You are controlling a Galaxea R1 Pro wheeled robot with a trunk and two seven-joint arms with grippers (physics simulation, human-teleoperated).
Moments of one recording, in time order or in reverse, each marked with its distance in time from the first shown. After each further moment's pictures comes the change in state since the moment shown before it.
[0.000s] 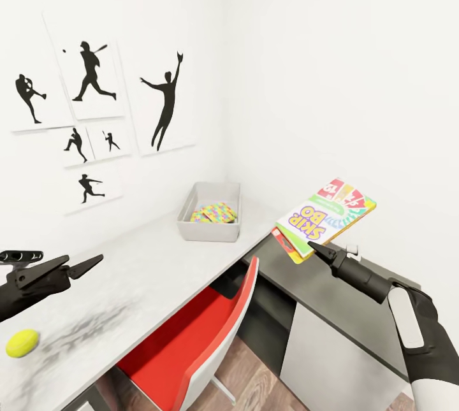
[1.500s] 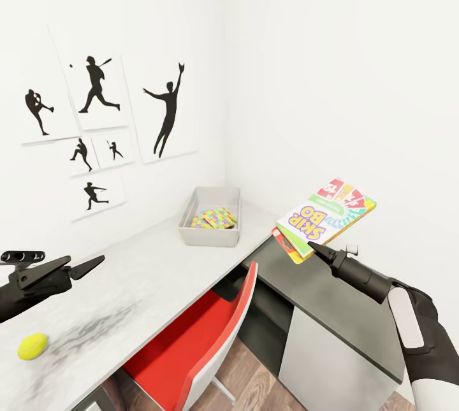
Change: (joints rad) left arm 0.000 0.000 -0.009 0.000 0.000 0.002 0.001; right arm 0.000 0.000 0.000 -0.002 0.003 0.000 0.000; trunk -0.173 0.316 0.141
